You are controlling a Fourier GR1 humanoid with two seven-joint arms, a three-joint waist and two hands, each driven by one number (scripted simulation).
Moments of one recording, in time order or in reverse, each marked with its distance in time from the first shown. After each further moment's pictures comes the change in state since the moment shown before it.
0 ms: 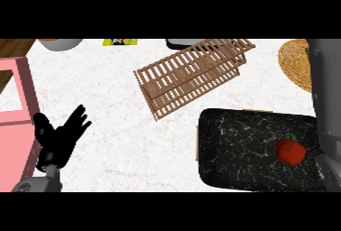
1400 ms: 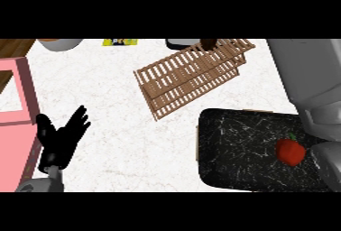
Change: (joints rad) left arm 0.011 -0.034 0.019 -0.022 -0.044 -0.002 0.014; right arm -0.158 0.032 0.006 0.527 0.154 -0.262 -0.366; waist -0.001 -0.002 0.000
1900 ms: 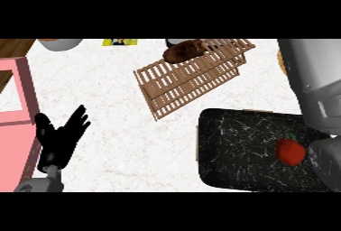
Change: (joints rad) left arm -0.002 0.000 0.008 -0.003 0.000 -0.010 0.011; right arm -0.047 0.013 -0.204 0.070 -0.178 -0.057 0.085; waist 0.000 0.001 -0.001
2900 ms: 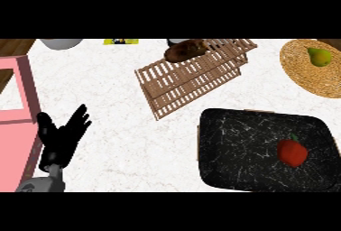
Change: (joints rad) left arm -0.005 -0.014 0.004 -0.007 -0.018 0.002 0.007; right arm -0.031 -0.281 -0.262 0.156 -0.161 -0.204 0.064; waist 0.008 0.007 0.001
